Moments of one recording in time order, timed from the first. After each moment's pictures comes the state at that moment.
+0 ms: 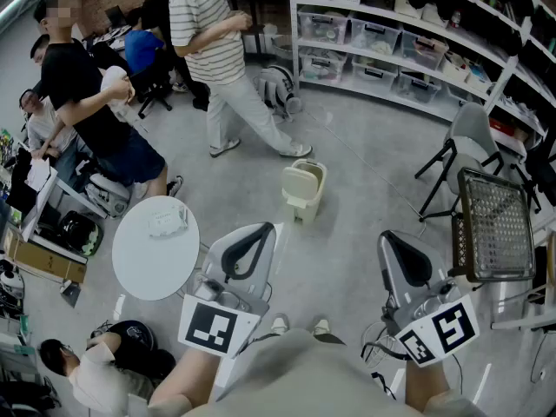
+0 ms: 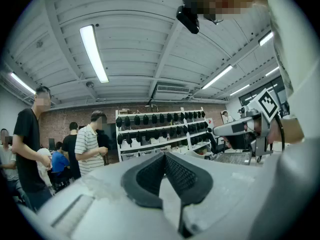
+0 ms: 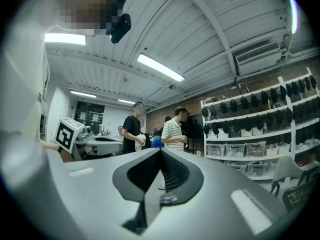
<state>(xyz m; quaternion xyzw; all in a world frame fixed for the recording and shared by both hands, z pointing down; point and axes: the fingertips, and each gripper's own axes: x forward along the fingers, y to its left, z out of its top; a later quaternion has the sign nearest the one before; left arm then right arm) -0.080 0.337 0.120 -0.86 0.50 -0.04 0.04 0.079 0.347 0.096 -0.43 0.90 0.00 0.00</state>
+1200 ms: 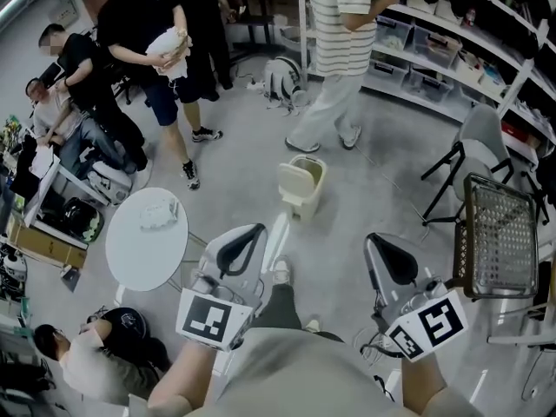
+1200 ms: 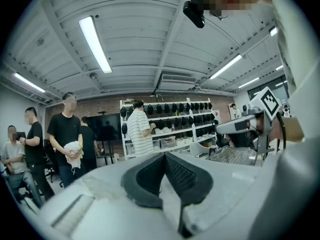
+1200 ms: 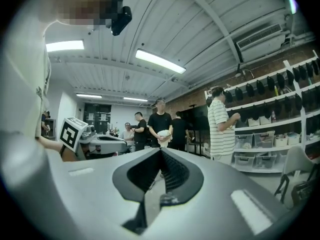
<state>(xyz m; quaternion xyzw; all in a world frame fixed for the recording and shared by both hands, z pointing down) -0.040 0.297 0.174 -0.84 0.53 -0.08 0.01 0.122 0.298 0.151 -0.38 0.92 -0.04 -0.02</state>
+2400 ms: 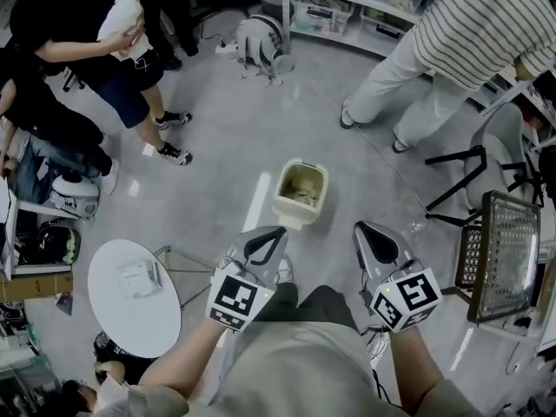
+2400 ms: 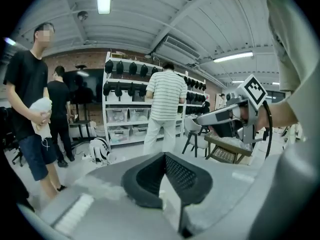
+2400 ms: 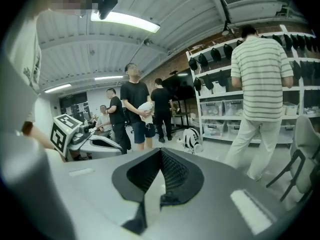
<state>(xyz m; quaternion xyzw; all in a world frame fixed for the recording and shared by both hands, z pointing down) -0.099 -0.044 0.380 -0.89 0.39 -0.19 -0.10 0.028 -0.059 0.337 -0.44 0.87 -0.18 -0.12</state>
